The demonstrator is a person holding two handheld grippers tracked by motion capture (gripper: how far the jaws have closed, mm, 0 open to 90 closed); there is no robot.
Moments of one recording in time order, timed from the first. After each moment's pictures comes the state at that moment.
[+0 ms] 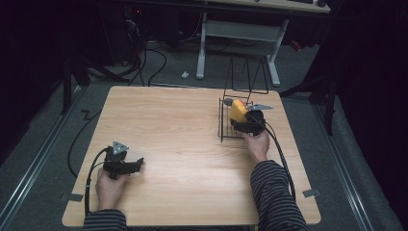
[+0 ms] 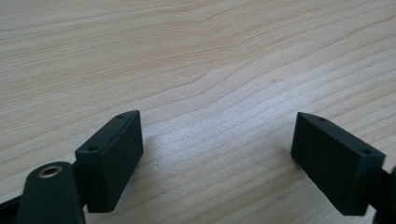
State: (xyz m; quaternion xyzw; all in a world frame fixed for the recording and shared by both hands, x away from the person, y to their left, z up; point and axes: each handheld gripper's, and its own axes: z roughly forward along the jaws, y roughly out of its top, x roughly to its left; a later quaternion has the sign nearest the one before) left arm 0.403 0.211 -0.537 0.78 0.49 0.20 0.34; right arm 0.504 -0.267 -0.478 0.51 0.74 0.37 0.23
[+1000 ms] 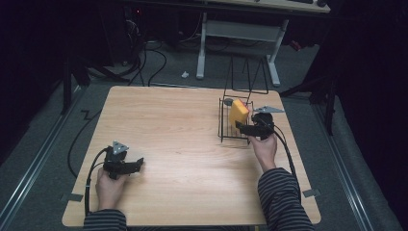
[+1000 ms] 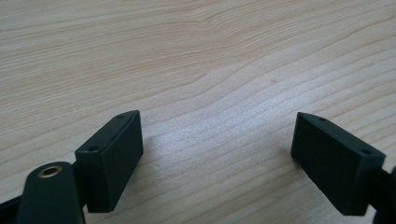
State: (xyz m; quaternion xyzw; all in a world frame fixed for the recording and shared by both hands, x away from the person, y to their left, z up) left arm 0.403 0.211 -0.537 0.78 0.49 0.20 0.34; right arm 0.473 -0.281 -0.455 0.51 0.73 0.40 0.23
